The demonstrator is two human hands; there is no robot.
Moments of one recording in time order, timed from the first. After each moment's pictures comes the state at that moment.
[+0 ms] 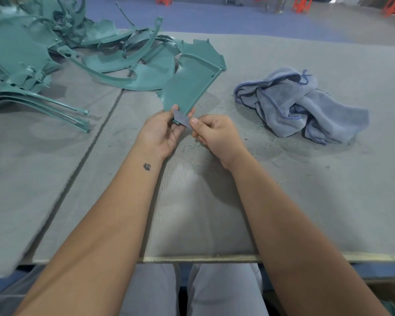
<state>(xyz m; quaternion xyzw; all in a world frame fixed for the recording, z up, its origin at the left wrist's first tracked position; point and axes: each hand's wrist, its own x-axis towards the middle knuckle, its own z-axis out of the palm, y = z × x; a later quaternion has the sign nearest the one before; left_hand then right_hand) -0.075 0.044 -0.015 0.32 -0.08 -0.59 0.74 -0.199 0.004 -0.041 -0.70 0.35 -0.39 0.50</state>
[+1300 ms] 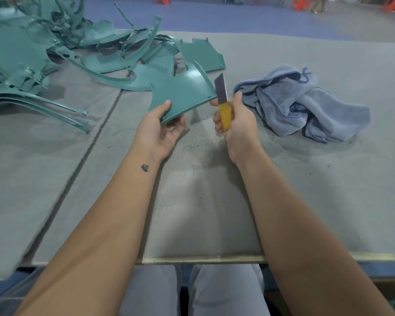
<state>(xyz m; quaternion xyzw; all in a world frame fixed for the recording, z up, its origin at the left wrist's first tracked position) -0.066 0.040 -0.023 0.34 -0.09 -0.58 0.74 -0.212 -0.013 -0.027 -0.48 0.39 -0.51 0.60</state>
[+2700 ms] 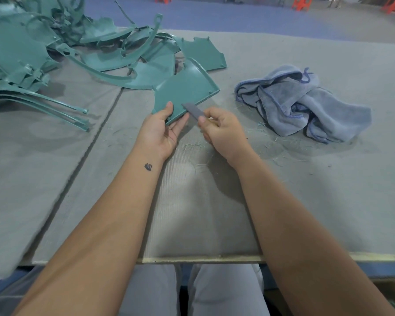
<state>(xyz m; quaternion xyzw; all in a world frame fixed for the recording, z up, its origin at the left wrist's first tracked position) -0.069 0.038 -0.024 0.31 -0.09 -0.57 0.75 -0.206 -0.004 -0.041 -0.71 0.36 -0.41 0.44</state>
